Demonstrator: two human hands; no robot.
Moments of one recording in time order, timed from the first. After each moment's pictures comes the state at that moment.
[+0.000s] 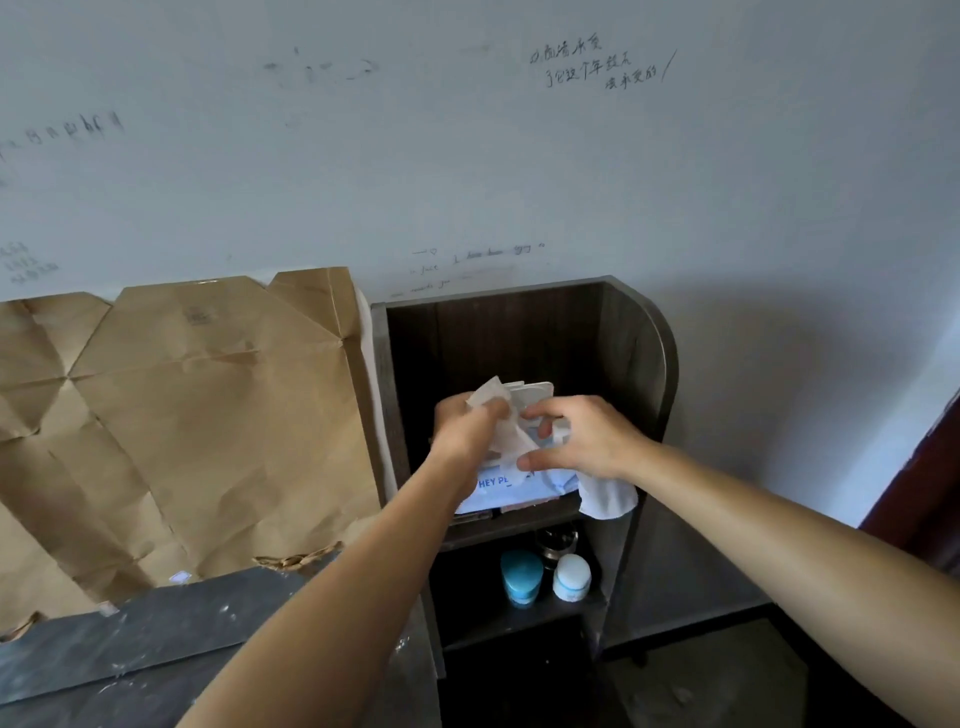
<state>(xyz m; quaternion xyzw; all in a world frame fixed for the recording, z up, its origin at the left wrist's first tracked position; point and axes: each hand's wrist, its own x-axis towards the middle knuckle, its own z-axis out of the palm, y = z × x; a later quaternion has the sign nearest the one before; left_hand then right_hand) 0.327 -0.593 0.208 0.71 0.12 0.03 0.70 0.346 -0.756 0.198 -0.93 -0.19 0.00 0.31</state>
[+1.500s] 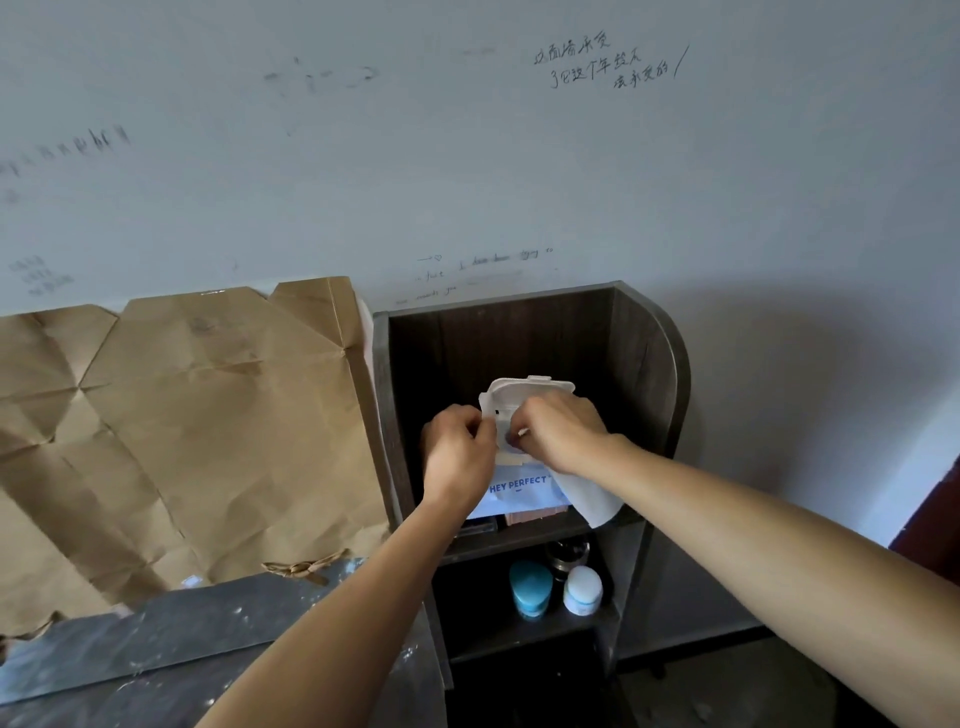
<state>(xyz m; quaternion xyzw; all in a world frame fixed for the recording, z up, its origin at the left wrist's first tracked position) 0.325 -0.584 0.192 0.86 0.03 0.21 0.47 0.368 -0.712 0.207 -0.98 -0.20 -0.07 0.08</state>
